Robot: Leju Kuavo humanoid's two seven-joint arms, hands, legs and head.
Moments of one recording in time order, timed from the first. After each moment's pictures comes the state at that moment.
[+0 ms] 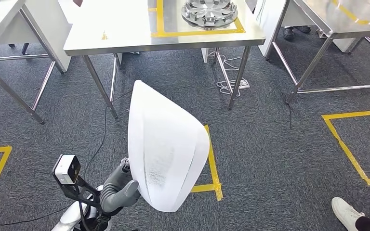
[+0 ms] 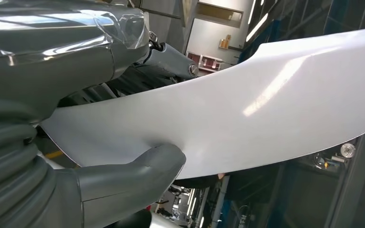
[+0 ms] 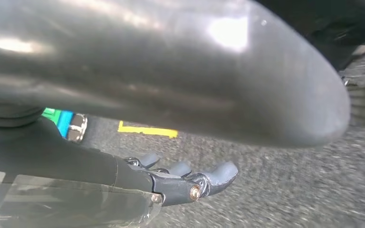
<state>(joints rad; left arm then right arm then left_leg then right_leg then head) -0.09 0.16 -0.63 -1.61 0.79 -0.67 -0.34 -0.09 -0.18 1.10 -0.27 -0.81 -0.03 0.25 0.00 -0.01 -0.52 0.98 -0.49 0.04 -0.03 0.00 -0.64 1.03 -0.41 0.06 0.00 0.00</state>
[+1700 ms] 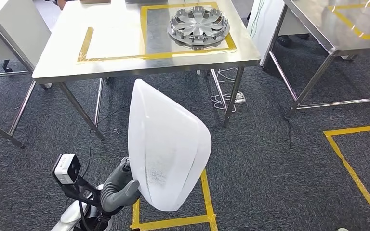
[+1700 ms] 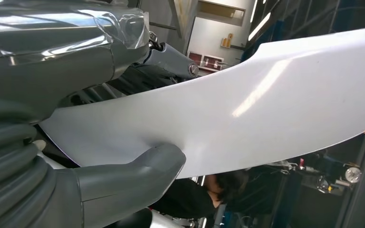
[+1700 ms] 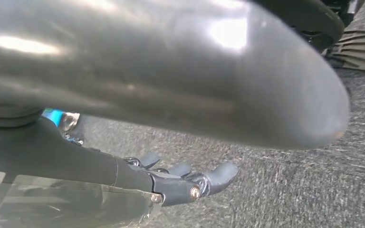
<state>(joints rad) -0.10 0.17 -0.63 -1.61 0.79 -0.67 -0.35 -0.10 -0.18 1.09 -0.27 -0.77 0.00 0.25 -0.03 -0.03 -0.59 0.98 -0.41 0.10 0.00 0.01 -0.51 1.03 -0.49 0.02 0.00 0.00</state>
